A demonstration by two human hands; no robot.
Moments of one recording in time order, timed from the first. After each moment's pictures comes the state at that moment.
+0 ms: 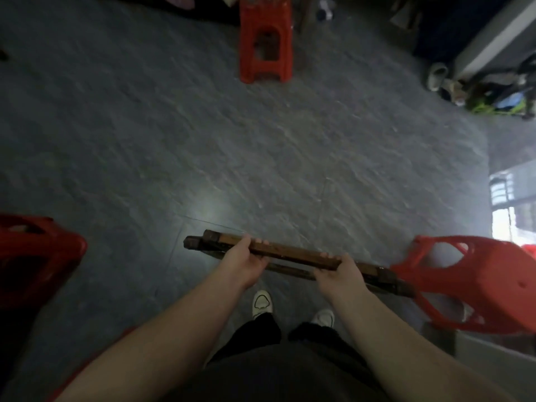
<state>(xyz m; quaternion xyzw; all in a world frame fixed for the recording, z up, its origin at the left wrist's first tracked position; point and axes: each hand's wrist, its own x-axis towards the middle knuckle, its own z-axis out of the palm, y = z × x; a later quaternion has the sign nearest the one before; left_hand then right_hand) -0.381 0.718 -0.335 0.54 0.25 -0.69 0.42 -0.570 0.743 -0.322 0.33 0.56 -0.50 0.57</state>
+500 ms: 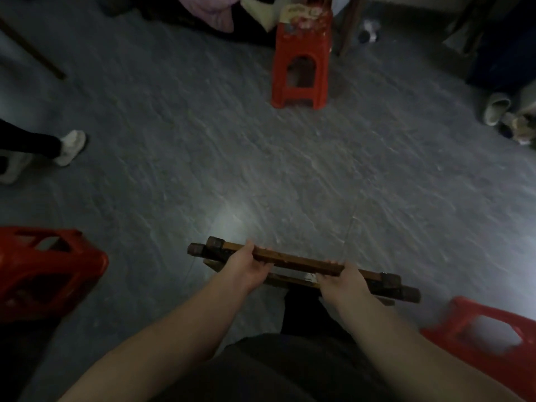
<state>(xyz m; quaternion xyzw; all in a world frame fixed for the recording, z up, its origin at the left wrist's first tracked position) -0.375 0.526 -0.342 0.57 0.27 -0.63 0.45 -0.572 0.534 -0.352 0.33 0.55 -0.44 0.62</state>
